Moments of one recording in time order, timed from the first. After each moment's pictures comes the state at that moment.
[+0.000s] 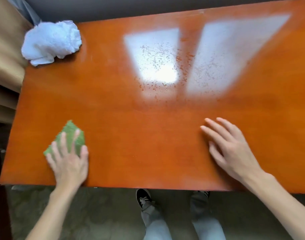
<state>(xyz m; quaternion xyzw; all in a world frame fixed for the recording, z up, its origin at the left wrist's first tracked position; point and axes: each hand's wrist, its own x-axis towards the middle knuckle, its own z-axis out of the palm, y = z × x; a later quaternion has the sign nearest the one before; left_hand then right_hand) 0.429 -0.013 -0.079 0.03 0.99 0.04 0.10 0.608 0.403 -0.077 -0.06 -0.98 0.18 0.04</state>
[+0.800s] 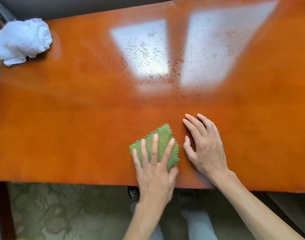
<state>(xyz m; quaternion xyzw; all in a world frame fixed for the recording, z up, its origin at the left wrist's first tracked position) 0.604 0.257 -0.080 0.26 0.96 0.00 0.13 0.624 0.431 -0.096 -0.14 -0.96 0.22 0.08</state>
